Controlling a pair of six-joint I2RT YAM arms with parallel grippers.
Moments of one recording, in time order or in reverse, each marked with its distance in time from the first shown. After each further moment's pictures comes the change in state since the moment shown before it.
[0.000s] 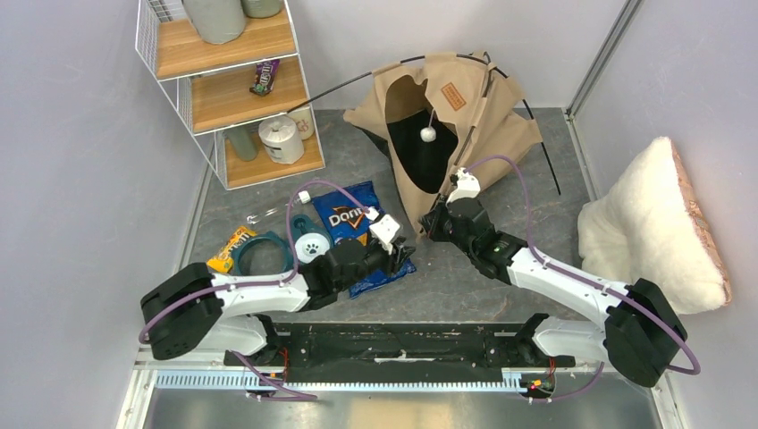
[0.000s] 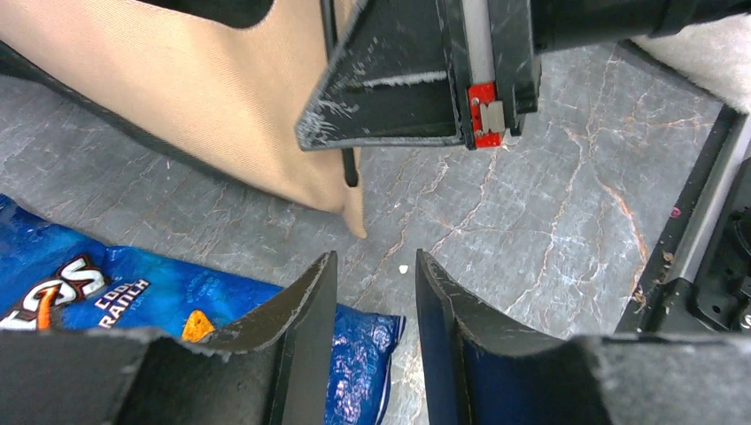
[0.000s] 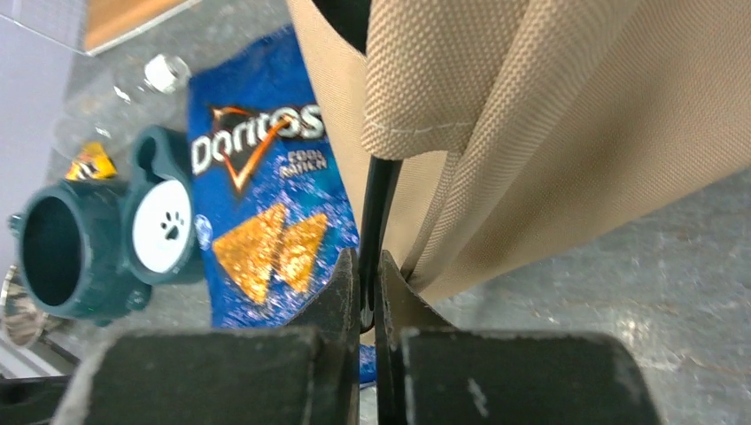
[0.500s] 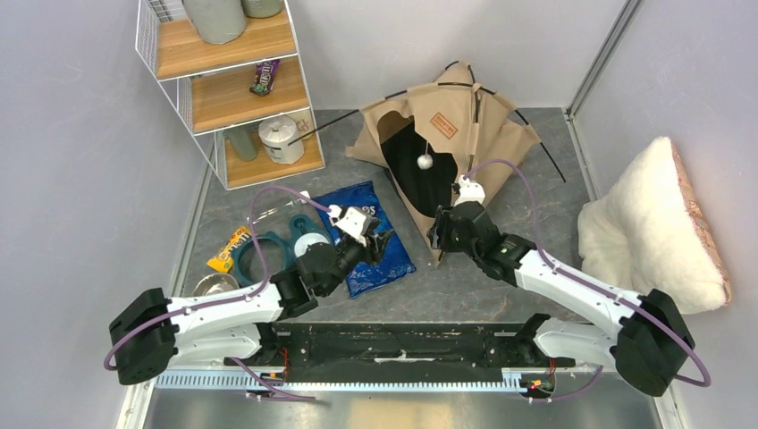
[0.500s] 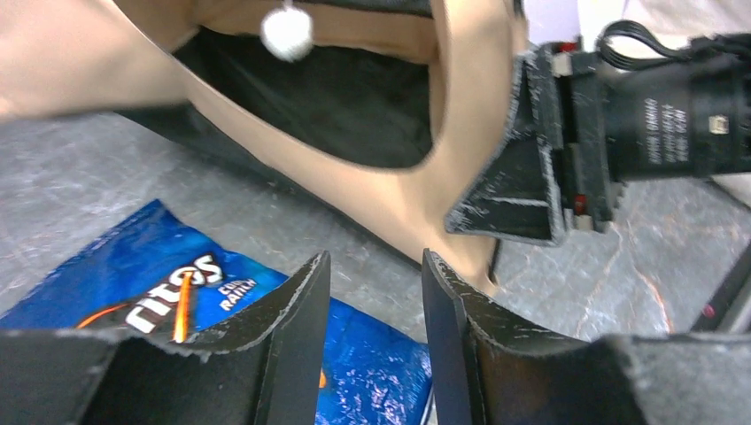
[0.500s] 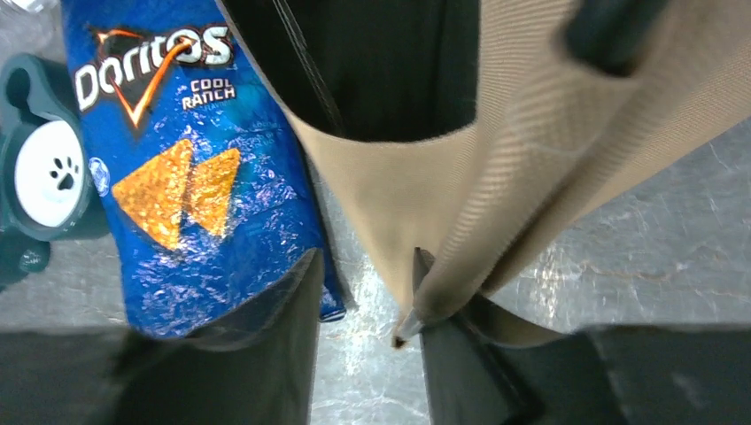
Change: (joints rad) left arm -0.002 -0.271 -0.072 -0.043 -0.211 0.000; right arm 0.000 -0.050 -0.009 -0.240 0.029 -0.042
